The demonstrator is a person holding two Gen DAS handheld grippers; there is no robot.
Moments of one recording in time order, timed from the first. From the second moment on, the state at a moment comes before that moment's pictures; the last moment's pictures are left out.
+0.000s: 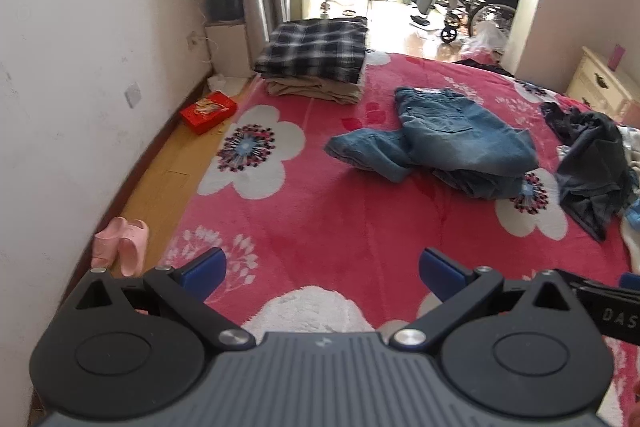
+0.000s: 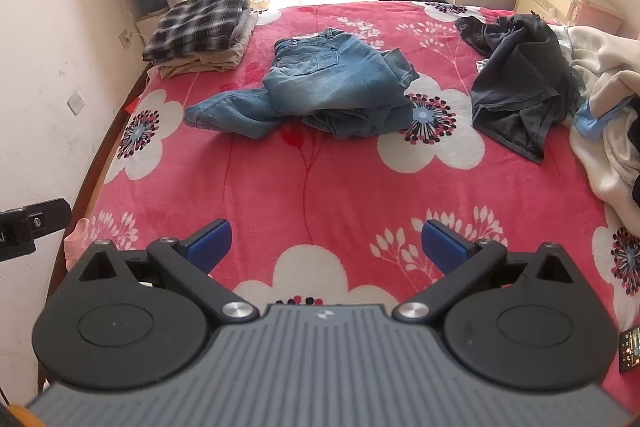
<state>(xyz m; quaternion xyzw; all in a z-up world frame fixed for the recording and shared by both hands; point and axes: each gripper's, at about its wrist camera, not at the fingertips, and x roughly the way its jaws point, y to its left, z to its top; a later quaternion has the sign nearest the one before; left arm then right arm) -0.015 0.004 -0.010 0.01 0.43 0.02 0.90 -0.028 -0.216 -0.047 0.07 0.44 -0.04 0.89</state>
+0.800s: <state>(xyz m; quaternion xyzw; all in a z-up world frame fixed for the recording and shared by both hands) -0.012 0.009 -0.015 0.01 0.44 0.04 0.90 -0.025 -0.210 -0.052 0.06 0.45 -0.04 0.89</state>
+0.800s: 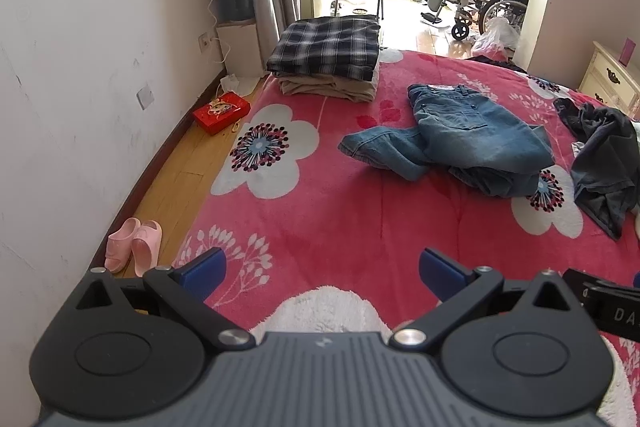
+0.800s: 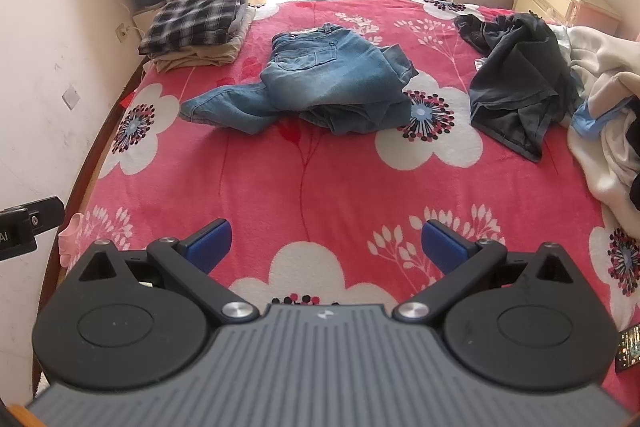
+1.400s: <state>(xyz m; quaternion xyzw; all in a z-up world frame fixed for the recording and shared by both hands) -0.012 0.010 -0.016 0.01 0.44 0.04 0.90 -0.024 -0.207 -0.054 0.06 0.45 -0.04 0.89</state>
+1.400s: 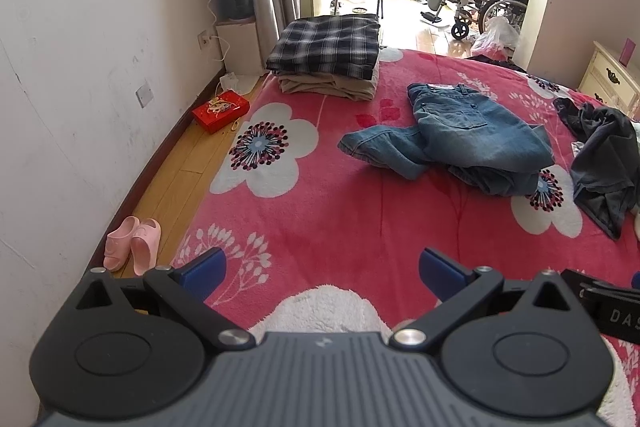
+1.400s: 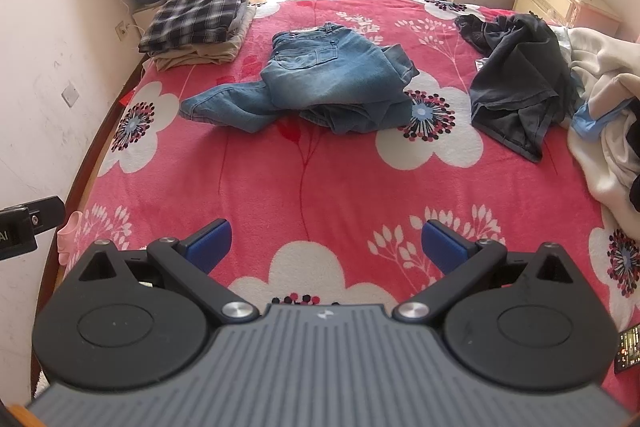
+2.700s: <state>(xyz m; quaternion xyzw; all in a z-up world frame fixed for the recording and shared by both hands) 0.090 0.000 -0.071 -0.04 0.48 0.01 0.88 0.040 -0.245 -0.108 0.10 0.48 -0.03 0.87</state>
